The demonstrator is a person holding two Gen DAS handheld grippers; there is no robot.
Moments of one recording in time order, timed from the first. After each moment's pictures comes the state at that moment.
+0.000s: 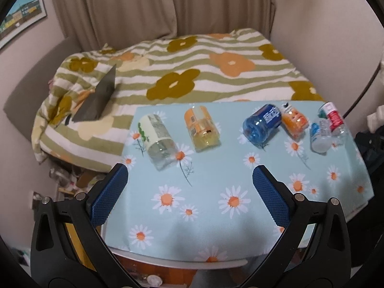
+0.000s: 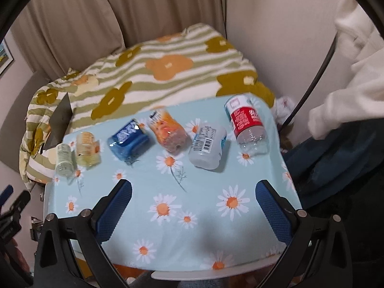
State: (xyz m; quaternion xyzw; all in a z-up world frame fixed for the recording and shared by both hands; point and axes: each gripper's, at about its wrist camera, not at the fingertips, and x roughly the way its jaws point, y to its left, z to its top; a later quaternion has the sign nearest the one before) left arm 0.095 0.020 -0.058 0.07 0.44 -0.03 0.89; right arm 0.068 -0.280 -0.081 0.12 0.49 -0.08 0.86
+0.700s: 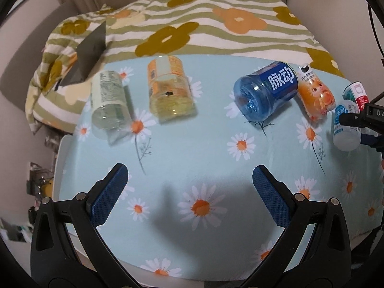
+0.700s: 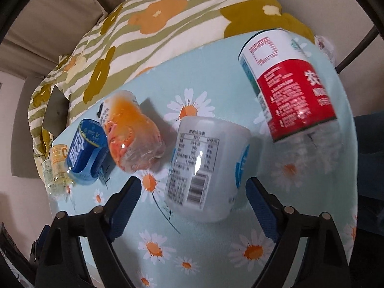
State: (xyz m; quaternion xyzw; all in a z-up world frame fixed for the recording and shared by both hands) left arm 0.155 -0.045 -0.156 0.06 0.55 0.01 0.83; right arm 0.179 -0.341 -0.204 0.24 0.61 -0.02 0.75
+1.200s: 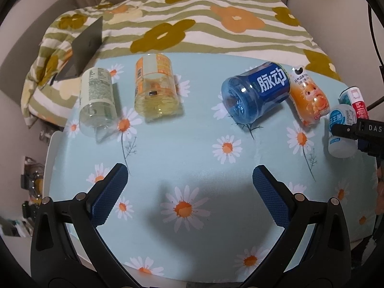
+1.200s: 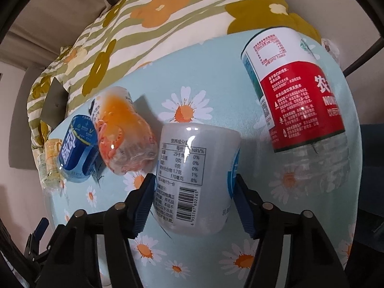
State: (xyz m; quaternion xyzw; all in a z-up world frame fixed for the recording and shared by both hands) left arm 0.156 -0.059 -0.152 0.04 0.56 0.01 0.83; right arm 0.184 -0.349 -0.208 0.22 0.62 0.00 0.75
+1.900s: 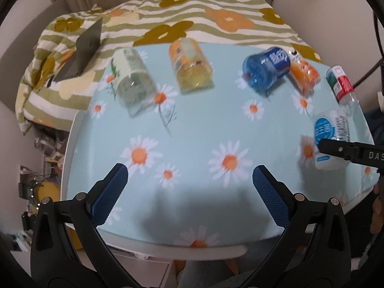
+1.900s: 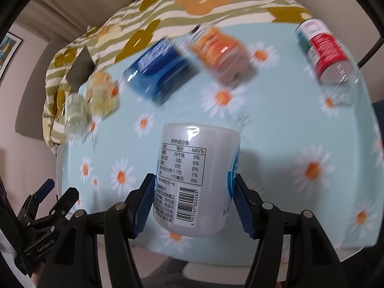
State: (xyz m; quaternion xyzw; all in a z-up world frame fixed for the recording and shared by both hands) left arm 0.090 0.029 -0.147 0.04 0.54 -0.05 0.84; right arm 0.095 -0.219 -0.179 0.18 0.61 0.04 0.77
